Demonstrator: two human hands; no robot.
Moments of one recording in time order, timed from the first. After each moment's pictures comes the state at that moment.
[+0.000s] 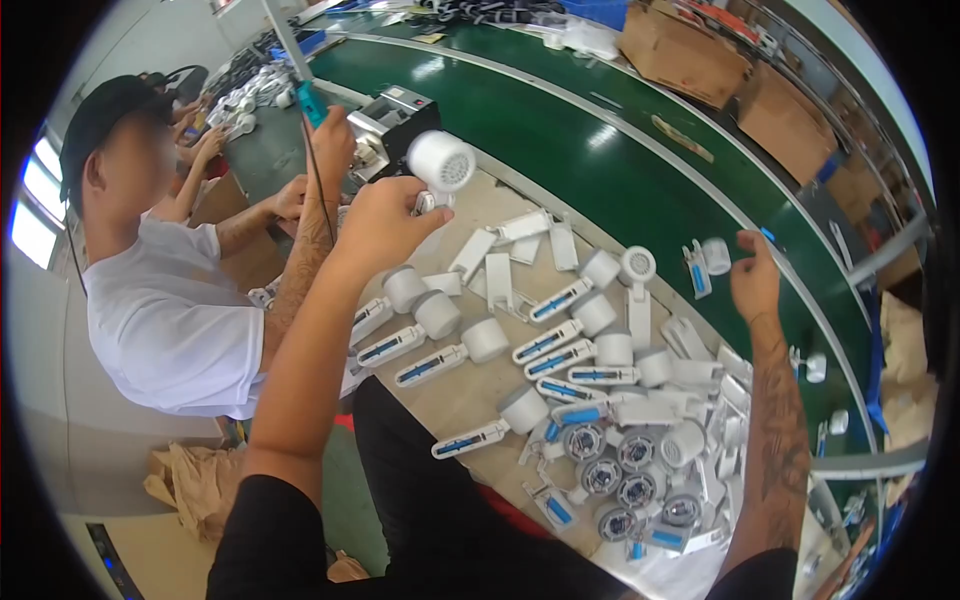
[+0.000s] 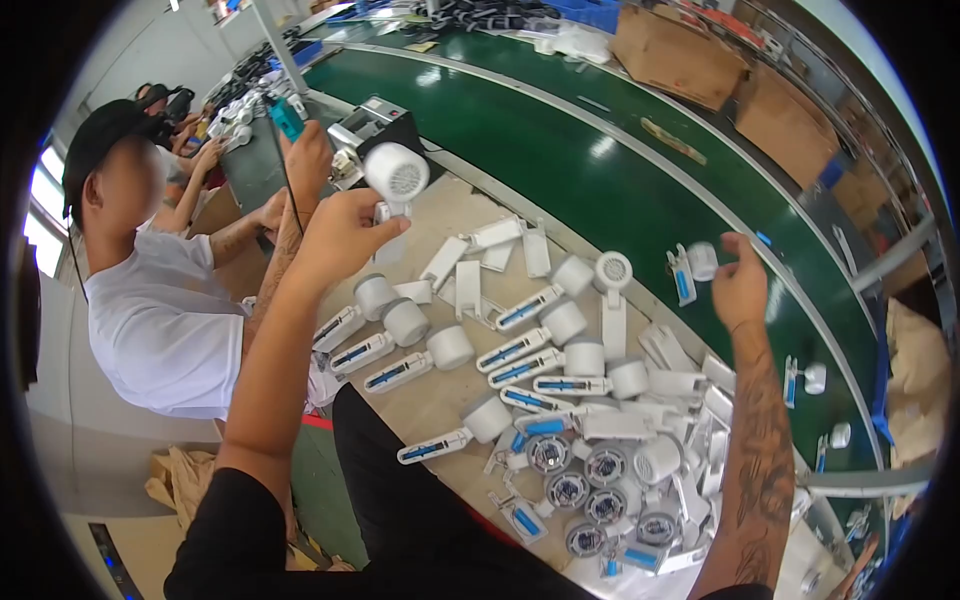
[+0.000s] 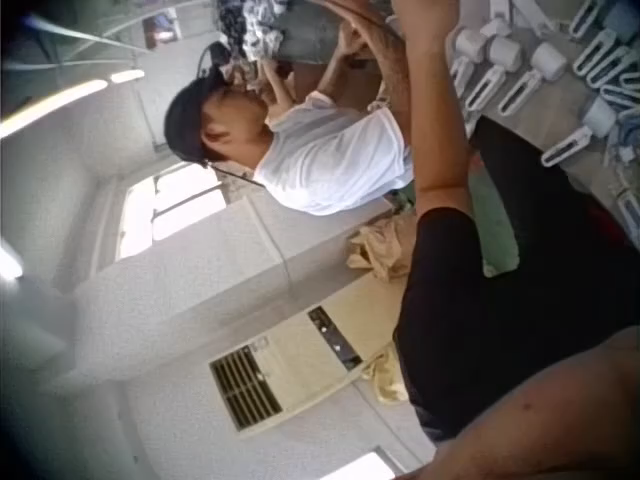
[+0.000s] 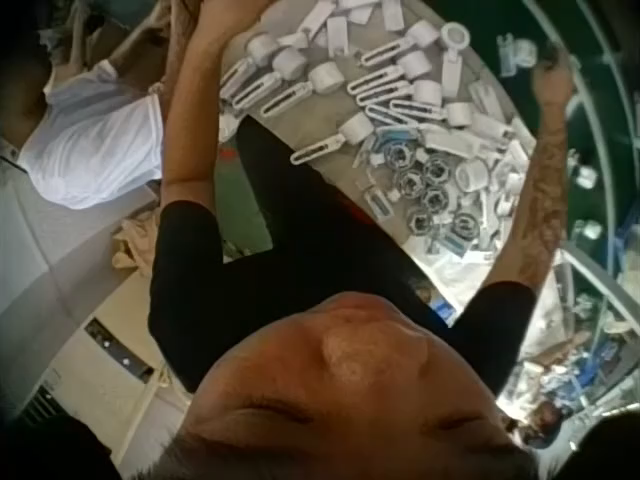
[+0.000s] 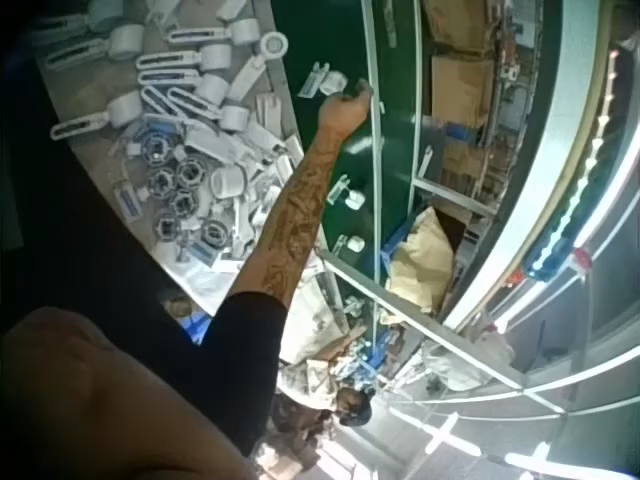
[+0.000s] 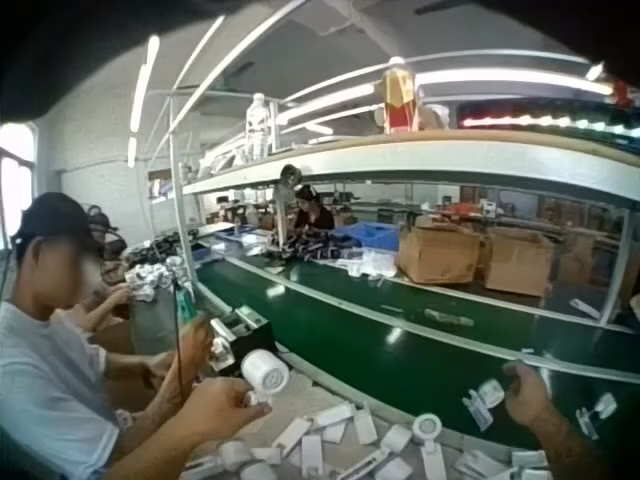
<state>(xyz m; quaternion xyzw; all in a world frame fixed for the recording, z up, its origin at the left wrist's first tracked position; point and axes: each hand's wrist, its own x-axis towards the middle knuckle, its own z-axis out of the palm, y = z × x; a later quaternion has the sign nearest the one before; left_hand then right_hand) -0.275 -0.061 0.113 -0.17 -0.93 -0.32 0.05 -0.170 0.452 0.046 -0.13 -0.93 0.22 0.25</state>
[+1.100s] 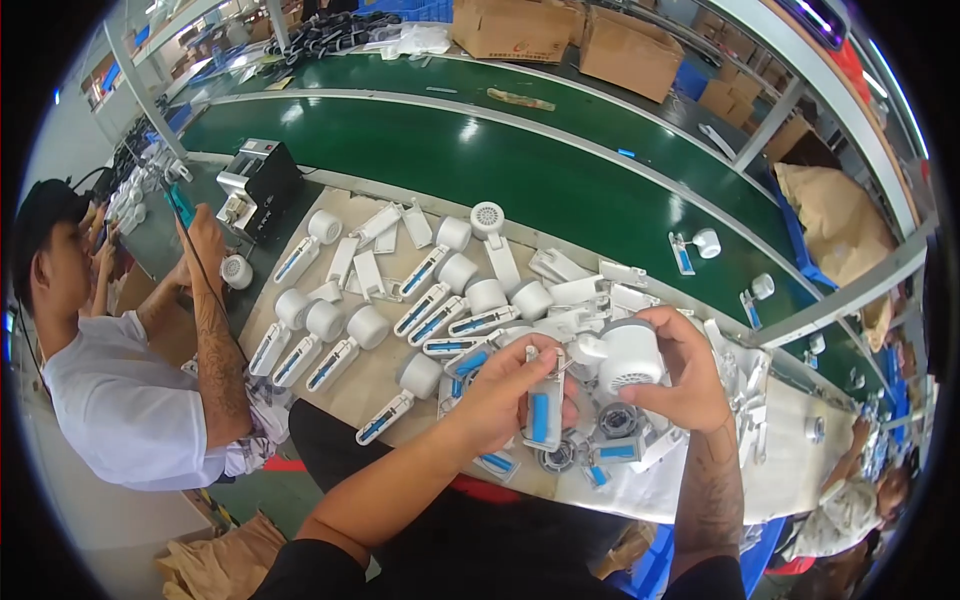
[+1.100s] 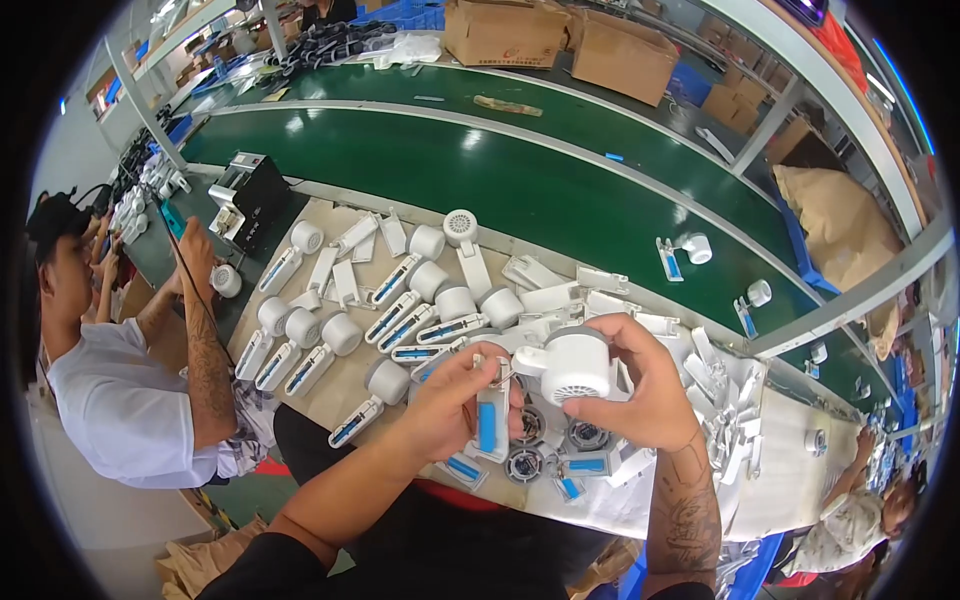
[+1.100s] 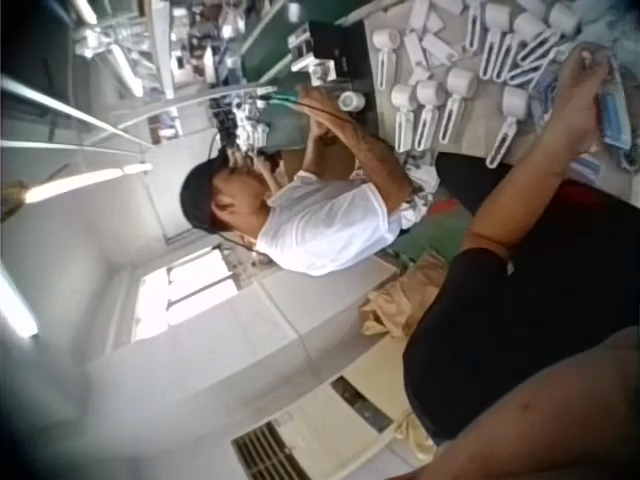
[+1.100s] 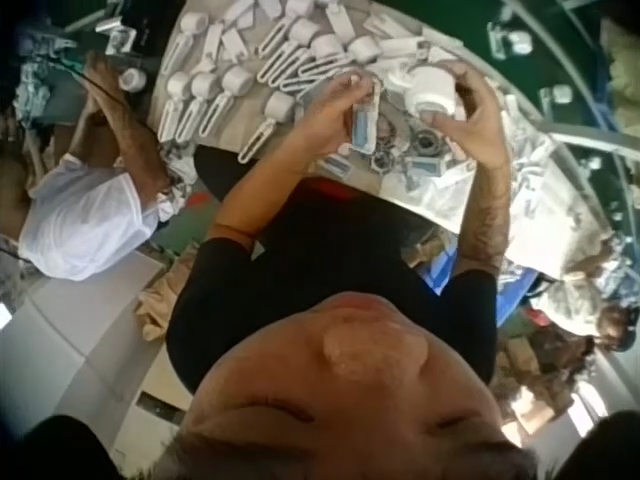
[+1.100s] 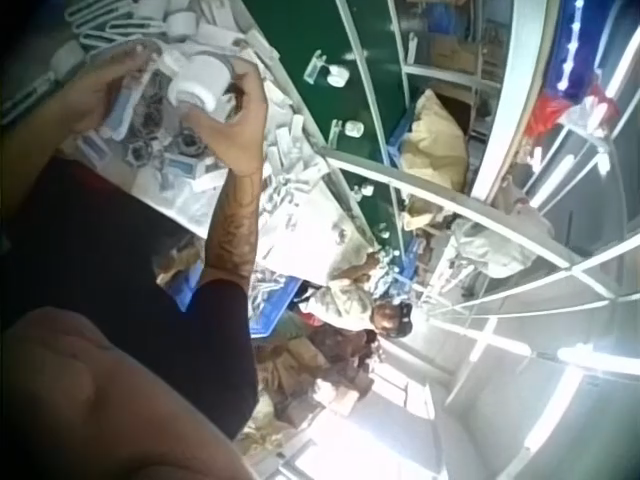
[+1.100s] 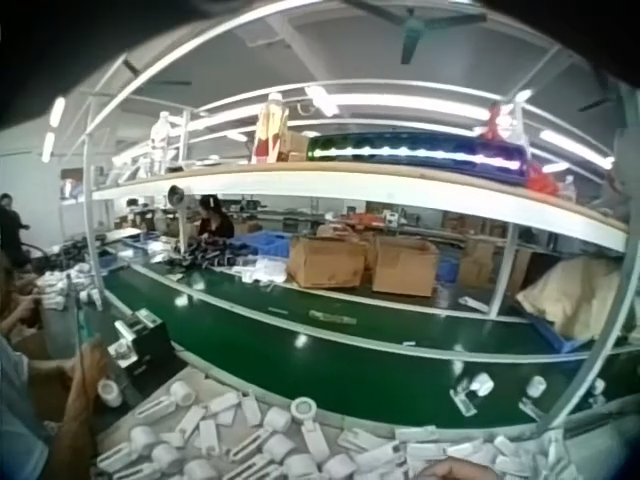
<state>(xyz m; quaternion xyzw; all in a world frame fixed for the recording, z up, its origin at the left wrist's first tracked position) -0.029 0.111 0.070 -0.11 -0.28 -0.78 -0.55 0.082 0.319 0.147 -0.05 -0.81 0.58 0.08</state>
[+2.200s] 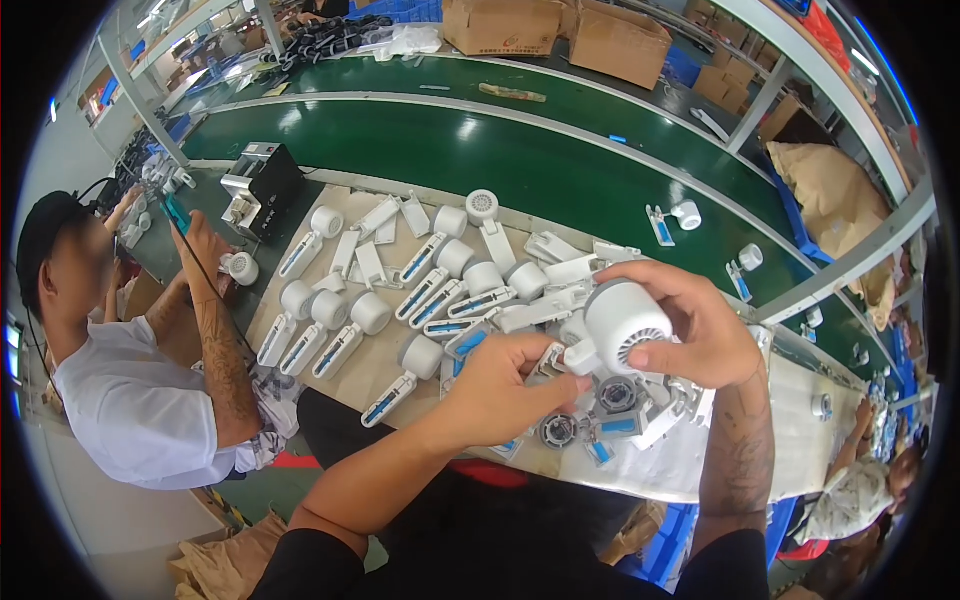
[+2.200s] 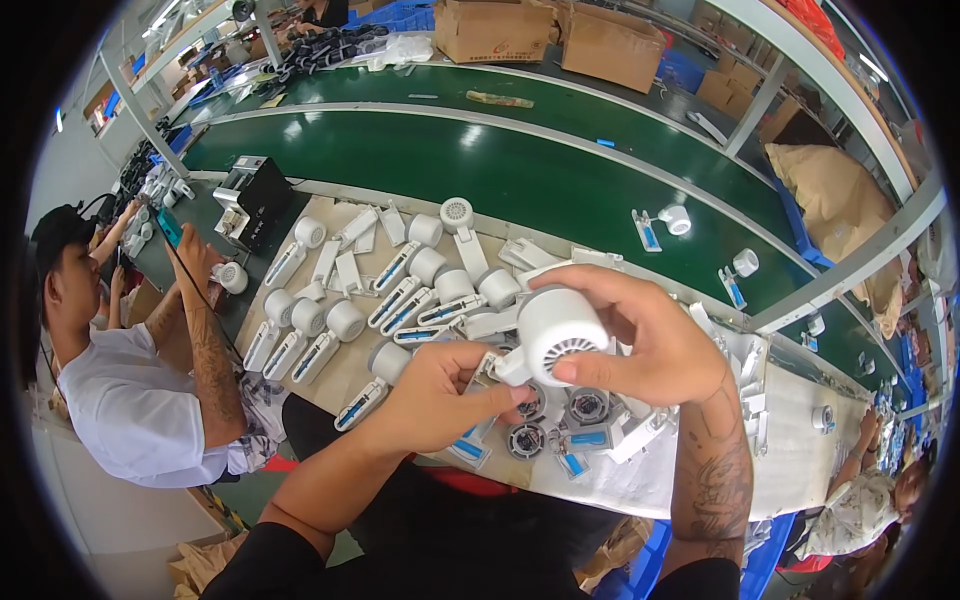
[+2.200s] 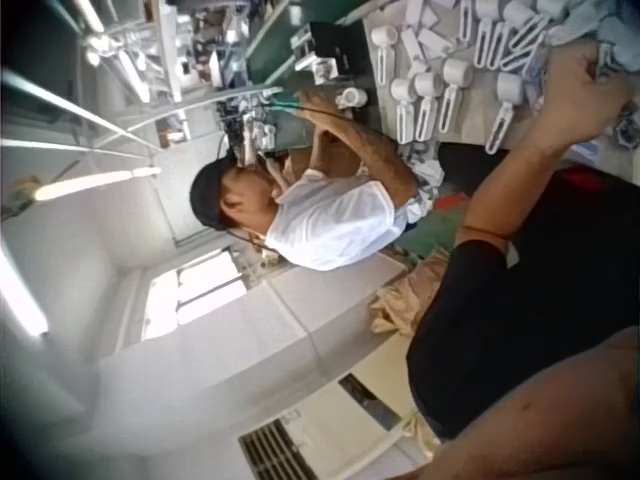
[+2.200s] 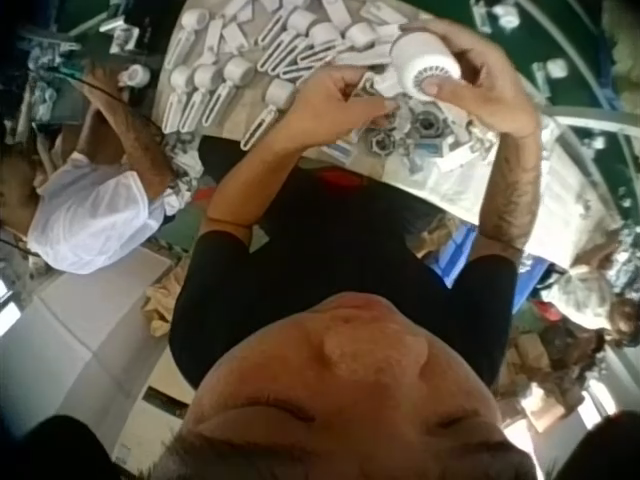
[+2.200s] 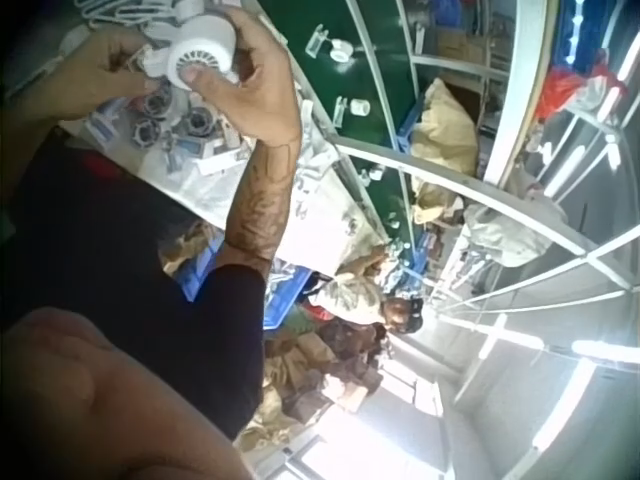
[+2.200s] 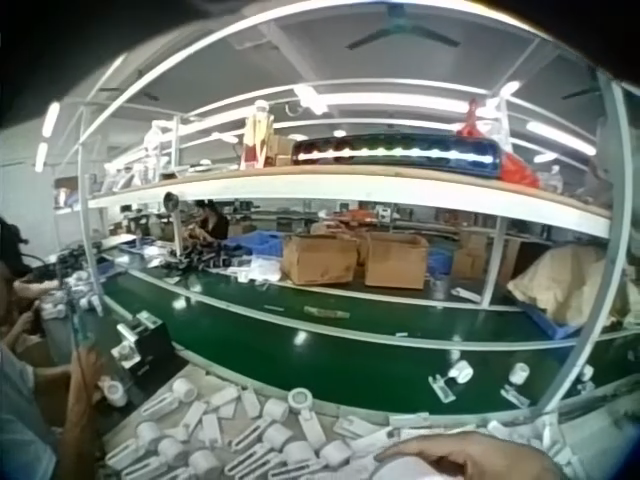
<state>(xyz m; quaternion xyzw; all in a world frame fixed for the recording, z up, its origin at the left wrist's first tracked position) -0.010 0.096 0.120 -0.28 -0.54 -0.65 -0.45 0.080 0.310 0.208 0.04 -0.78 0.63 -0.01</state>
